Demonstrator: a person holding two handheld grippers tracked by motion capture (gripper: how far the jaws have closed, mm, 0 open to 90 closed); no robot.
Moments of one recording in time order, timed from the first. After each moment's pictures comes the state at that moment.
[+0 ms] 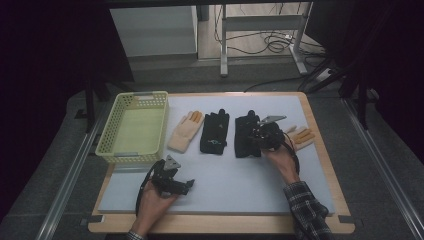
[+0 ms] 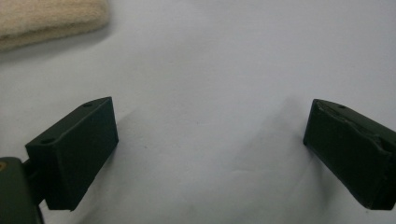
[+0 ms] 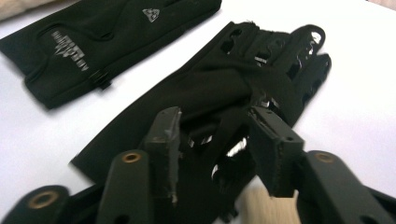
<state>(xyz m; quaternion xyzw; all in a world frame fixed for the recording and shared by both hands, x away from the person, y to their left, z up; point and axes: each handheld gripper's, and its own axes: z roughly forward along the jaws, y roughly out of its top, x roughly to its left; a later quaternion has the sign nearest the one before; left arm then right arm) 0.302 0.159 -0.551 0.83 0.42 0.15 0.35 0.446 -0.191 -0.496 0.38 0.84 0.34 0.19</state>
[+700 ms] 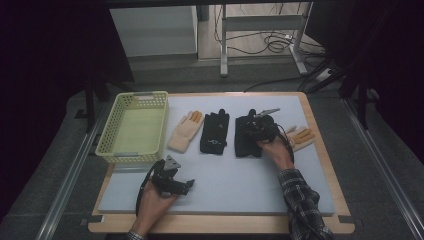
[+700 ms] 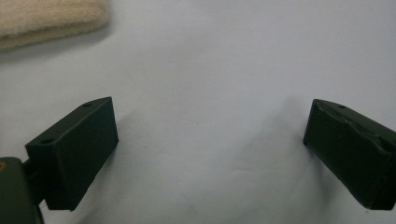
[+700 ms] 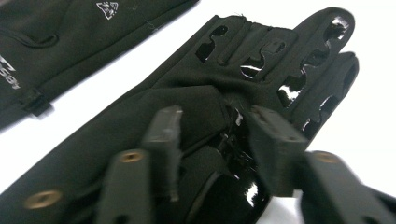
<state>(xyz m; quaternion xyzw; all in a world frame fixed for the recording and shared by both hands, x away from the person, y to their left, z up) 0.302 0.159 -0.551 0.83 0.42 0.15 0.35 0.491 -0.187 -0.518 0.39 0.84 0.33 0.15</state>
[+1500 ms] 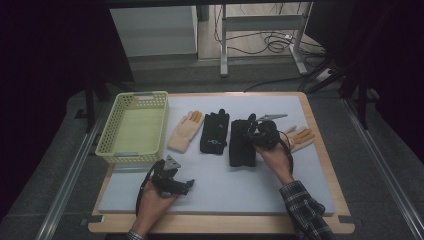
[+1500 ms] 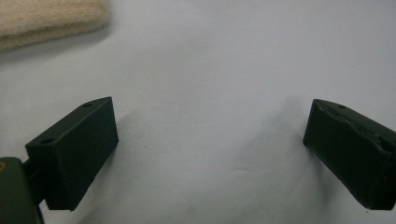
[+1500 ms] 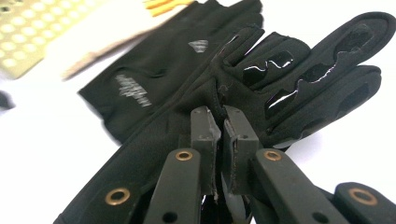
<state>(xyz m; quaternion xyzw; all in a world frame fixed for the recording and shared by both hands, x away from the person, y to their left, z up) 0.302 0.160 -0.551 0.83 0.42 0.15 0.35 0.435 -0.179 -0.486 0.40 0.81 0.41 0.09</state>
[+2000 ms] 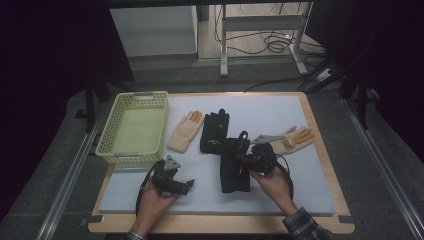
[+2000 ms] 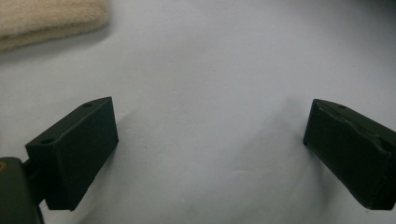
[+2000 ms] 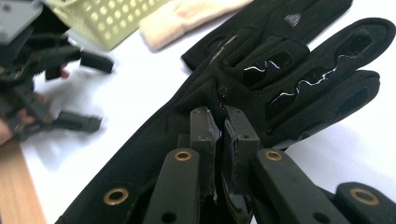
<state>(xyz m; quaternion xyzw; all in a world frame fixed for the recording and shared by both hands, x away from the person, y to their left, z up) 0.302 0.159 -0.551 0.83 0.42 0.15 0.35 0.346 -0.159 -0.476 0.38 0.82 0.43 0.07</state>
